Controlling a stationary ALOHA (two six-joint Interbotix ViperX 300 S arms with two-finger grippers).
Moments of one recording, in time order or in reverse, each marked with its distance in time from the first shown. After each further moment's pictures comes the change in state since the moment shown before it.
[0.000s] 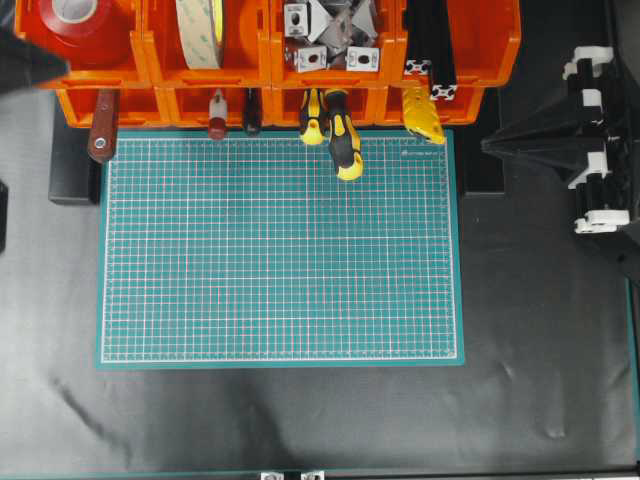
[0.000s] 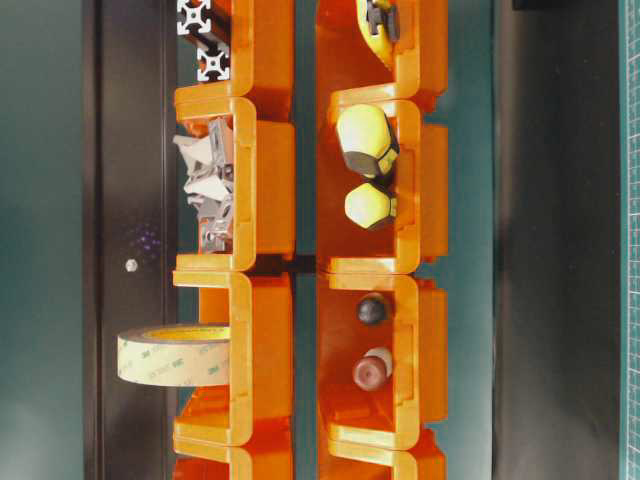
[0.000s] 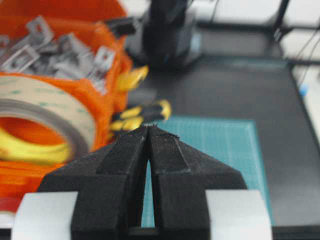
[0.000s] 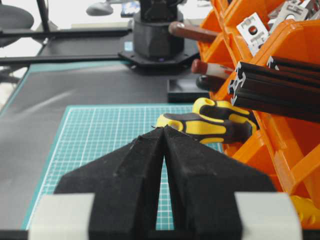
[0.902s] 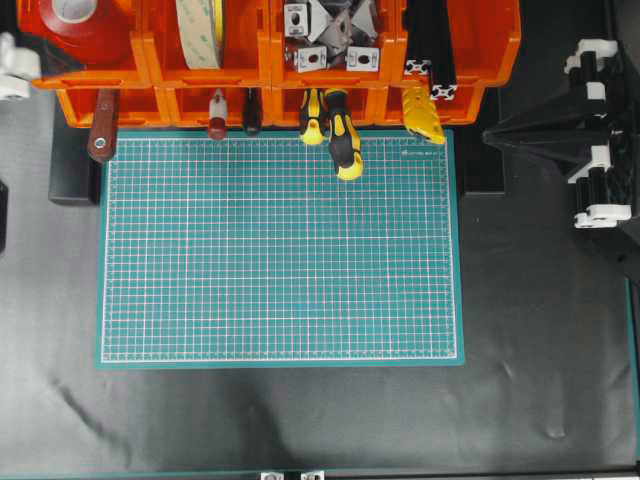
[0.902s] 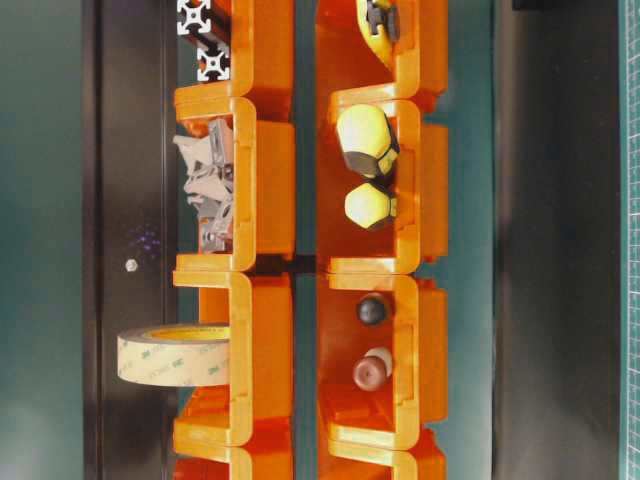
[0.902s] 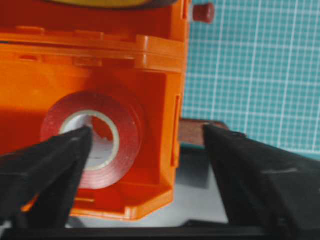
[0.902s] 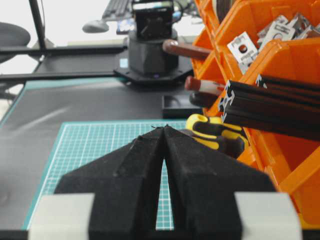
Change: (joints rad) left arm 0.150 0.383 -0.379 0.015 0.792 0.241; right arm -0.015 0.002 0.000 0.000 -0.052 -0.003
